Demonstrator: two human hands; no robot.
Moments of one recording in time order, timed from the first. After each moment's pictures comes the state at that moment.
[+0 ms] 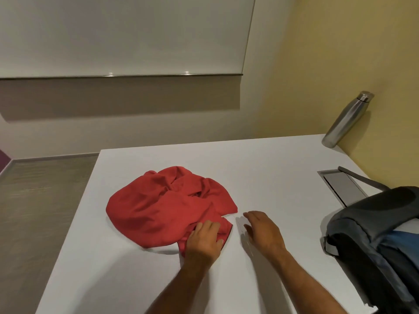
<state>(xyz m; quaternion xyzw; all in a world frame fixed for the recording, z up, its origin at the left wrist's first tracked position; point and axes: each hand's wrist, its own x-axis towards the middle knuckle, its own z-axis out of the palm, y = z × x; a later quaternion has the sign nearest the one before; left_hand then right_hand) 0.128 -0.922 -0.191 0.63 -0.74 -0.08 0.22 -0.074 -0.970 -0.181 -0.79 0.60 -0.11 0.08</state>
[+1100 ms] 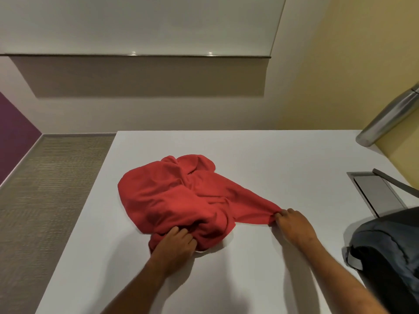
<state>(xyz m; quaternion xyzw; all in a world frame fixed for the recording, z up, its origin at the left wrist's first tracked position) 0.227 -0.896 -0.224 0.47 -0.87 0.12 -0.05 -0.127 -1.029 -0.195 -0.87 0.48 0.10 -0.03</state>
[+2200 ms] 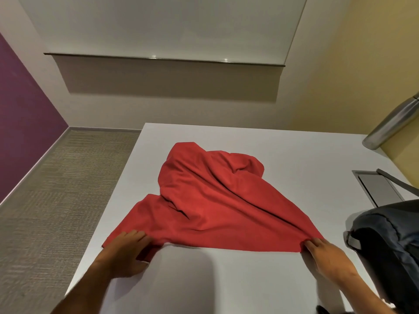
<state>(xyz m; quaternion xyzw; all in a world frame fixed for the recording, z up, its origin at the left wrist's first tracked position) 0.364 -0.739 -0.184 0.62 -0.78 -0.08 -0.07 -0.201 -0.901 -0.198 -0.85 0.51 0.11 -0.03</state>
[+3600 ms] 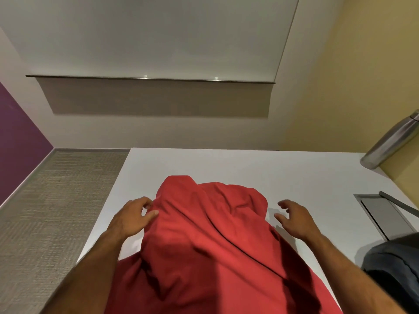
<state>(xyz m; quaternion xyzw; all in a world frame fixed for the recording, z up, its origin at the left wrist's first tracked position) 0.377 -0.940 -0.136 0.77 -0.57 -0.23 0.20 -0.089 -1.061 -0.136 -0.74 0.63 -0.11 0.22</state>
